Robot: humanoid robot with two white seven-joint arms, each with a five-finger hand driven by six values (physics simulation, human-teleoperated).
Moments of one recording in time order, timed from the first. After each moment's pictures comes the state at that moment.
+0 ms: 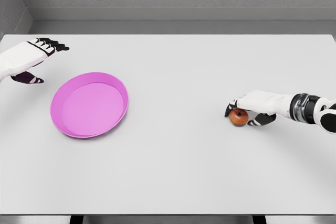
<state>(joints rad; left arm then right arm) -0.63 0.87 -0.64 -1.08 -0.55 -0.61 -0.02 -0.56 -0.92 0.81 -1.72 0.28 -0.06 0.61</state>
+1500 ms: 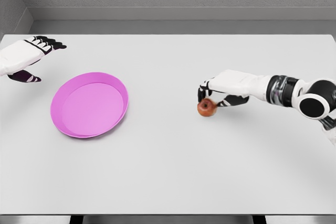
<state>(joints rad) -0.63 0.88 -0.64 -1.08 -0.55 -0.61 -0.02 -0.65 -0.76 0.77 -1.75 0.28 -0.09 0.61</state>
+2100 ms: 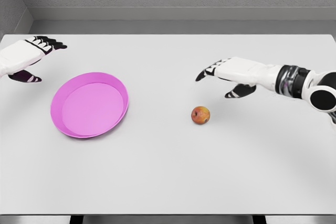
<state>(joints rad) -0.63 0.88 -0.64 -1.09 -0.55 -0.61 -0.02 -0.63 -0.80 0.66 -1.75 0.28 -0.10 0.61</state>
